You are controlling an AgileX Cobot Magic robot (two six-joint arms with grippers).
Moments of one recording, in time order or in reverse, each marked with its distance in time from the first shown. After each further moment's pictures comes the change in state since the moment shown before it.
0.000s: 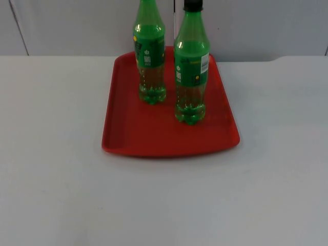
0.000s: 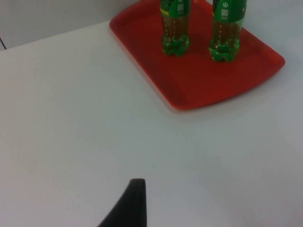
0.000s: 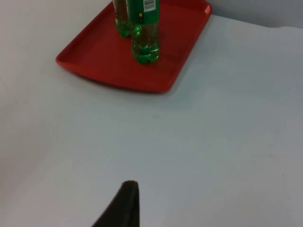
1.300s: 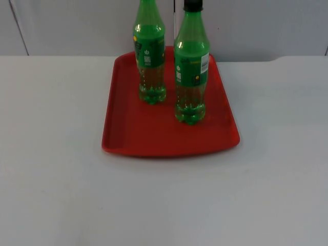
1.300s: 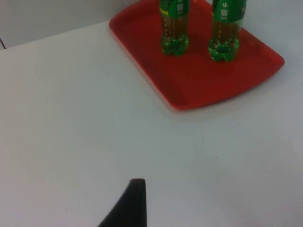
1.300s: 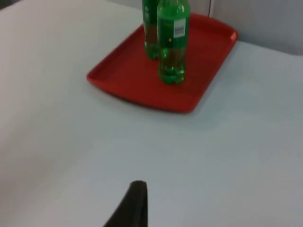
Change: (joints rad) right arm 0.000 0.000 -0.019 0.084 -0.020 -0.080; left arm 0.000 0.000 0.000 -0.004 0.000 0.000
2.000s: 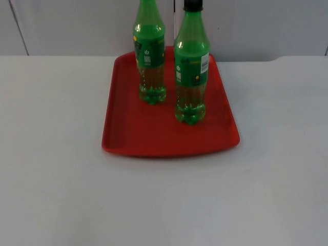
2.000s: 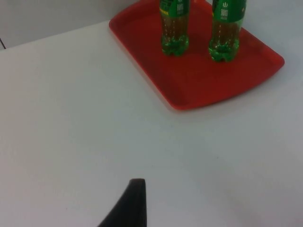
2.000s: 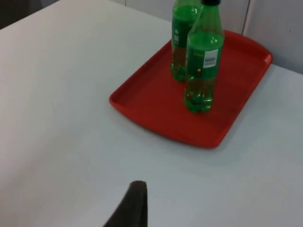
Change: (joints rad) right arm 0.000 0.360 -0.064 0.139 -0.275 -0.147; left arm 0.000 0.000 0.000 0.000 0.000 0.000
